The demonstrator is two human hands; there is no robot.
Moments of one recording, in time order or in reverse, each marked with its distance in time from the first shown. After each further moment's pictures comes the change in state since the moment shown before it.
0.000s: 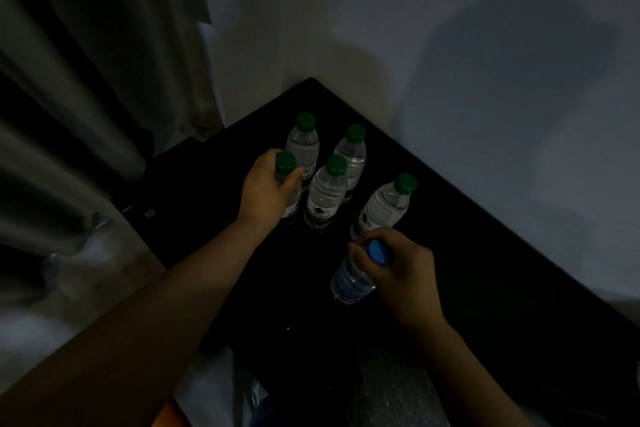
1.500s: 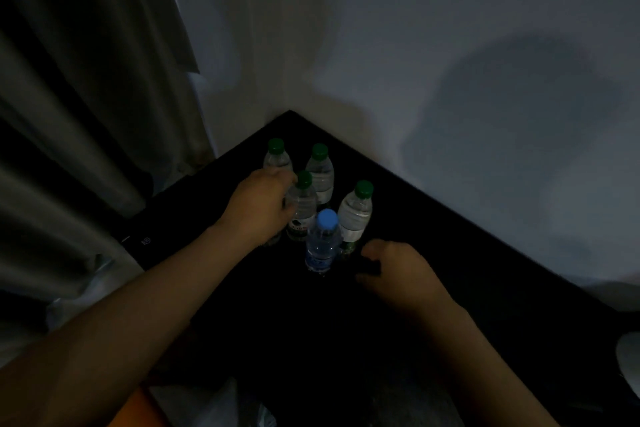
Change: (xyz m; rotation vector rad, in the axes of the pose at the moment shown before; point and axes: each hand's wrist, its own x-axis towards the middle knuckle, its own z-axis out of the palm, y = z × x) left_hand -0.041 0.087 -0.031 0.525 -0.259 0.382; right_hand -0.010 -0.024 -0.061 -0.675 -0.352 0.127
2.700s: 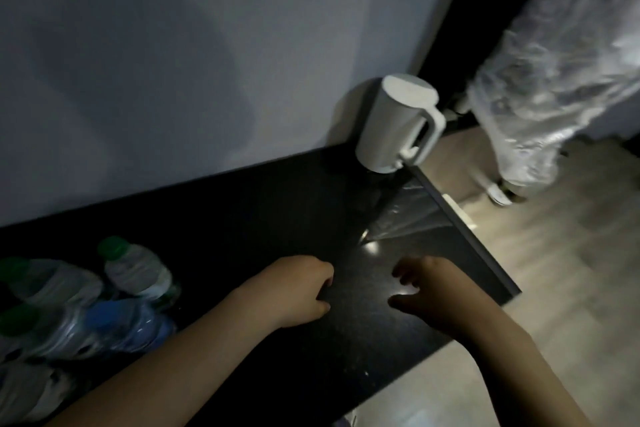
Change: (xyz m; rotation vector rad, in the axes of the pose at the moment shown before) left_hand -0.054 0.223 0.078 0.228 -1.120 1.047; right_hand -0.250 0.013 0.022 0.381 0.241 1.125
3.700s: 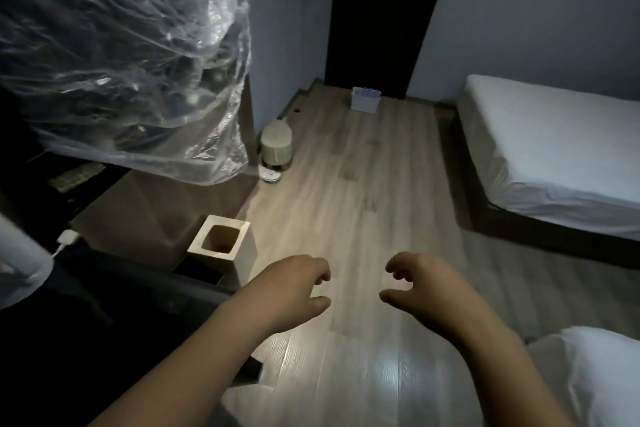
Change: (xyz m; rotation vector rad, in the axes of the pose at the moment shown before) left_hand 0.209 0.480 0.104 0.257 -0.077 0.769; right_hand -0.226 0.434 -0.040 0.441 0.446 0.761
